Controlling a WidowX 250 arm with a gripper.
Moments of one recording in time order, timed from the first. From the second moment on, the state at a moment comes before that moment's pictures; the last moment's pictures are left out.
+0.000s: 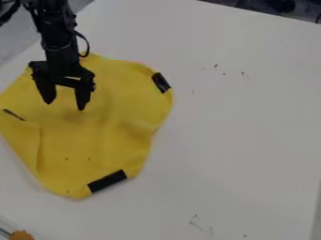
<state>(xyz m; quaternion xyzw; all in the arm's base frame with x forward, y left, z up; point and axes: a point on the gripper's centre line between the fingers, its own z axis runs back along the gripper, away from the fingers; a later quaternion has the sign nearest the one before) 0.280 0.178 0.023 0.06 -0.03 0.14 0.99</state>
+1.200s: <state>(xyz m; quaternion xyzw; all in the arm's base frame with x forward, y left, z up) 0.235 0.216 0.011 0.05 -0.01 0.19 0.98</state>
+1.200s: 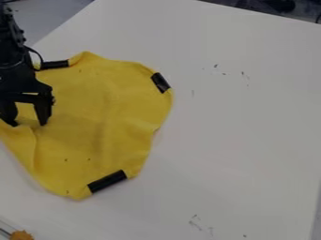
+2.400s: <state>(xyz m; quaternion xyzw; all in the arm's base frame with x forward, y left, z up) 0.222 0.212 0.036 0.09 0.03 0.19 0.98</state>
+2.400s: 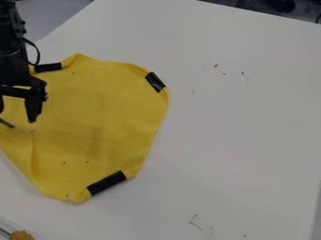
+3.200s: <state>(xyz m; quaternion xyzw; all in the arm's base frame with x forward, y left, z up) 0.215 0.206 0.023 0.07 0.04 0.20 0.98</state>
